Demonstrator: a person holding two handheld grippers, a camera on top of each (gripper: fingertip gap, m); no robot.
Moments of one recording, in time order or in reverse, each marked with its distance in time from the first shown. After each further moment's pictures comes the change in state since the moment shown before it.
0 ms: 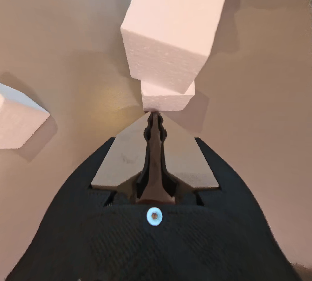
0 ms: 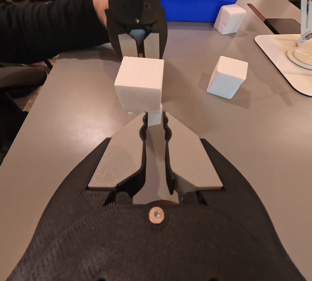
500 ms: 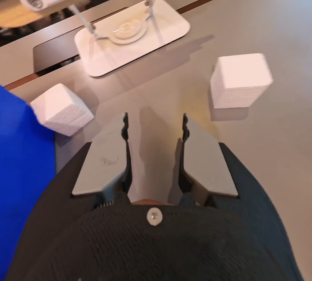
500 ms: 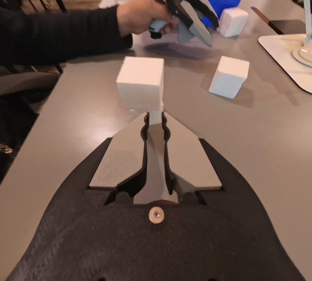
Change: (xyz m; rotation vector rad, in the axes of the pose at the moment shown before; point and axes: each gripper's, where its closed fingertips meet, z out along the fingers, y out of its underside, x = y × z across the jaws) left arm -0.180 0.059 -0.115 0.154 -0.862 -0.505; right arm -0.001 0.000 -0.009 0.041 -0.048 0.026
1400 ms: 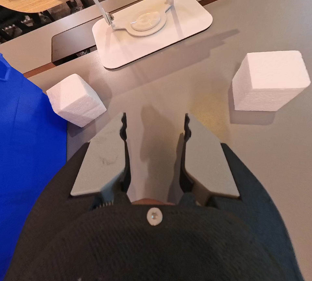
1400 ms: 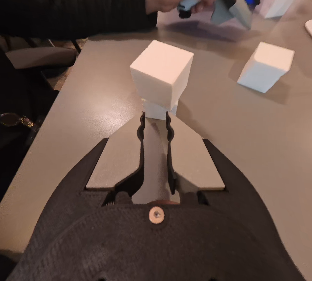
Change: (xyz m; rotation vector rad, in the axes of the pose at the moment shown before) left arm -0.017 0.007 0.006 -0.024 -0.091 -0.028; right arm -0.028 0.017 0.001 -0.118 -0.114 -0.044
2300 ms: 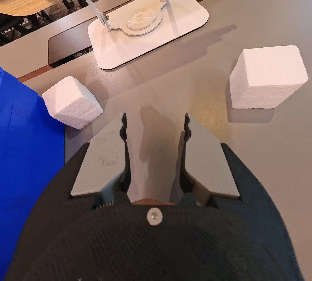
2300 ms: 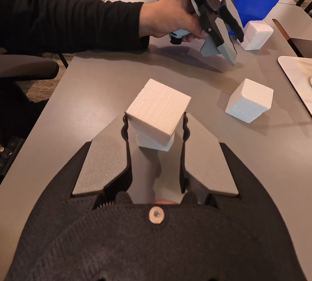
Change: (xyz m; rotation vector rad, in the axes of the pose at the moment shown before) left arm 0.005 0.001 0.002 -0.012 0.005 0.029; right arm 0.003 -0.037 0.027 0.041 0.098 -0.085
